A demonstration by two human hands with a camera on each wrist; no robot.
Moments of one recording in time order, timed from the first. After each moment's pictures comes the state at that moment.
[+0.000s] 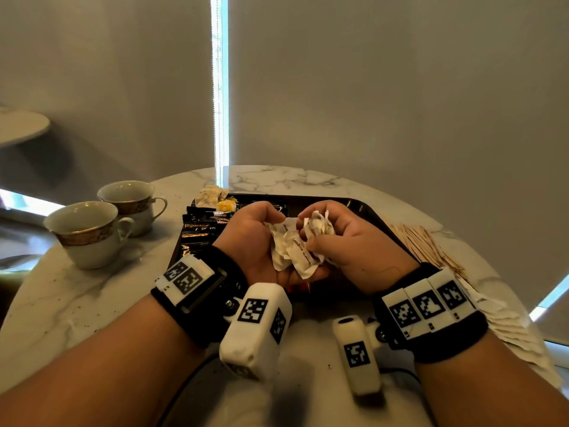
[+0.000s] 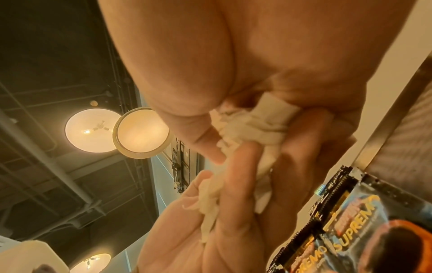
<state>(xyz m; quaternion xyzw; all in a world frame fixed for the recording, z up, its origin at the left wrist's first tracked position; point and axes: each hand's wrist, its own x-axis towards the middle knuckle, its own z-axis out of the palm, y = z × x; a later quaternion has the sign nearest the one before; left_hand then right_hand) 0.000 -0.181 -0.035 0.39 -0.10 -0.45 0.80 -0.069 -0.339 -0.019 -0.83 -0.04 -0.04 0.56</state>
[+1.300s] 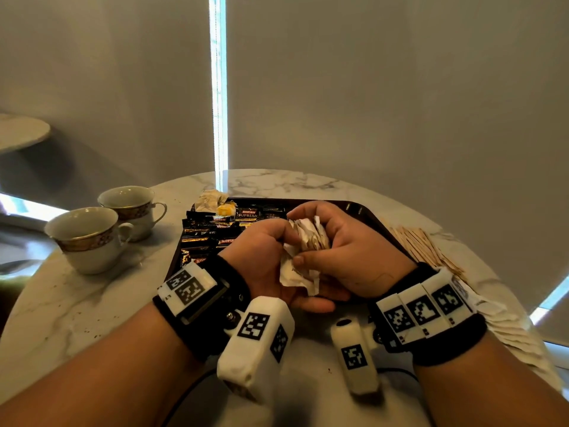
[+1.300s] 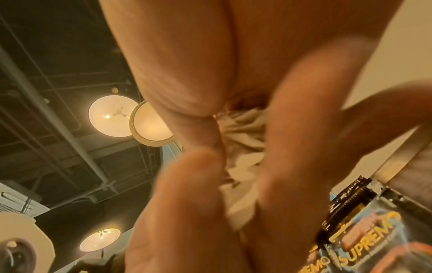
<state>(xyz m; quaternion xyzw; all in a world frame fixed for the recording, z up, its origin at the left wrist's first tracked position) -0.004 -0.185 -0.037 0.42 -0.16 -0.54 0.71 -0.073 -0.332 -0.011 -0.85 -0.09 -0.04 0.52</state>
